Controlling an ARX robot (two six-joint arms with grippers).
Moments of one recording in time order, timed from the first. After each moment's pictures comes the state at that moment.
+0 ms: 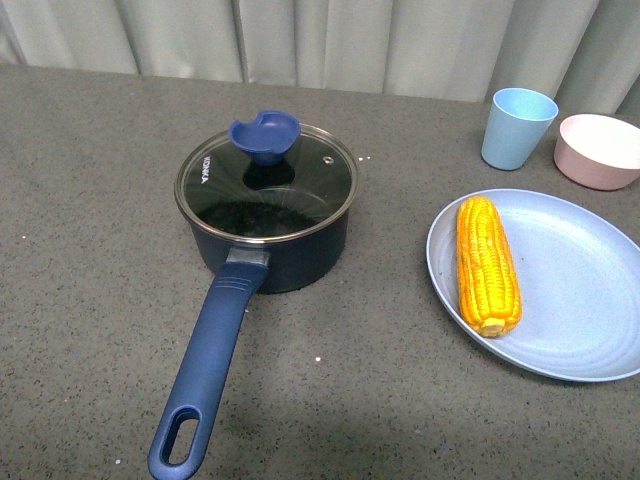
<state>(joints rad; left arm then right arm) 0.00 0.00 0.02 0.00 0.00 0.00 0.00 0.01 0.01 0.00 0.00 0.00</state>
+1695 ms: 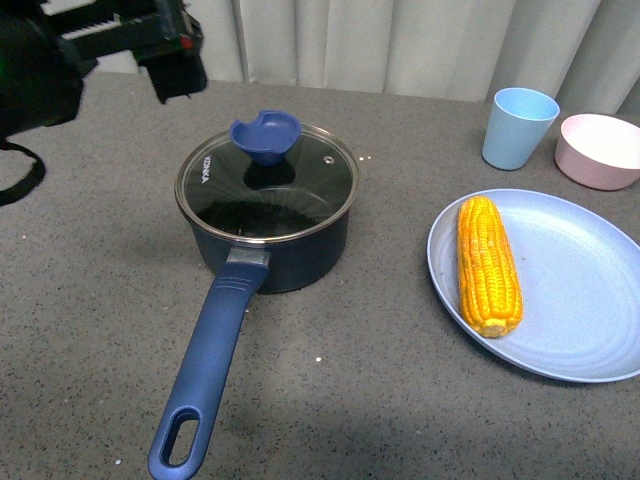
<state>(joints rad) -0.29 1.80 0.64 0.96 -0.03 -0.25 0.00 0.00 0.01 0.00 0.00 0.00</state>
